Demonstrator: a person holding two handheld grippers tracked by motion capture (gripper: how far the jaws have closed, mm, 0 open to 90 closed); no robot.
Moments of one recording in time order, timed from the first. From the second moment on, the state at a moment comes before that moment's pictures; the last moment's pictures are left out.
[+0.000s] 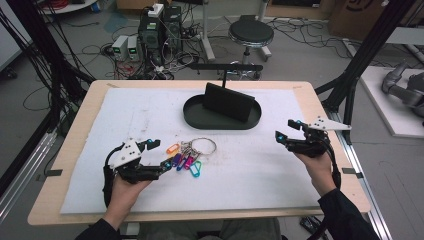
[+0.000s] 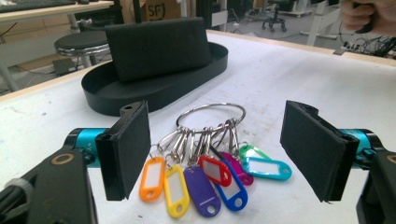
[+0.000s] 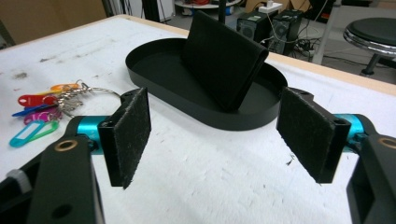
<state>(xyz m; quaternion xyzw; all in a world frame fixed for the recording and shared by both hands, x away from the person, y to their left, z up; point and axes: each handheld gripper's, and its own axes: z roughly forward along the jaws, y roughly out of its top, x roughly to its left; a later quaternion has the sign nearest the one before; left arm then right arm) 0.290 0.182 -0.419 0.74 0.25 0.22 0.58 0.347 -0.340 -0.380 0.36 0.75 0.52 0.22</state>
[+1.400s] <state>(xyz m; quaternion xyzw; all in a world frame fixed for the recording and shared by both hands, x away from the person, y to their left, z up) 0.297 0.193 -0.422 0.74 0.29 0.23 0.57 0.324 -0.371 -0.399 0.39 0.72 0.51 0.26</state>
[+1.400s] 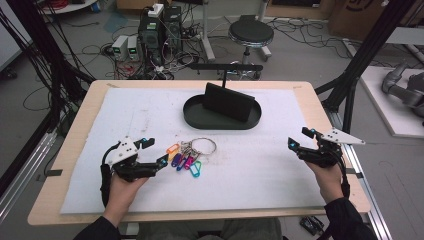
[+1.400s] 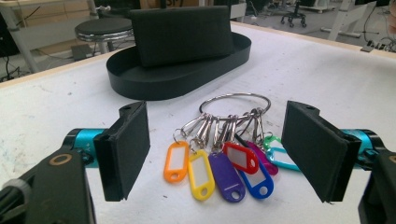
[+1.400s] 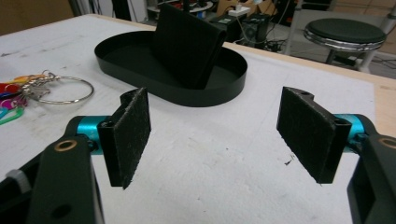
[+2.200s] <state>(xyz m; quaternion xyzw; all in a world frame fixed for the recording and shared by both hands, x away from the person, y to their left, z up) 0.322 0.174 -0.418 0.75 0.32 0.18 0.56 0.329 -0.370 -0.401 0.39 0.72 0.51 0.28</state>
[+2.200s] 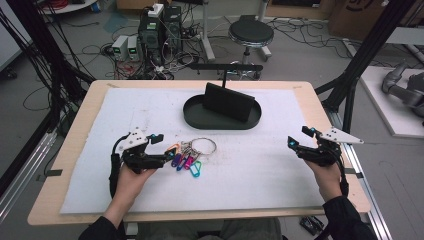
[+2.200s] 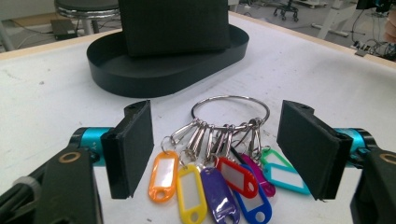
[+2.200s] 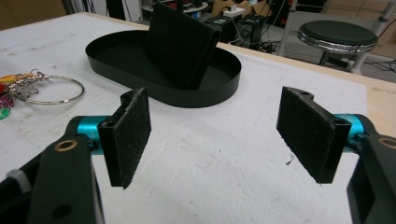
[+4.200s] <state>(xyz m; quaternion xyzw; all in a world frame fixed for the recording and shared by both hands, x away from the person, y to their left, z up) 0.351 0.042 -0.441 0.89 0.13 0.23 0.36 0.333 -0.362 -0.403 0.37 0.73 0.51 0.26</state>
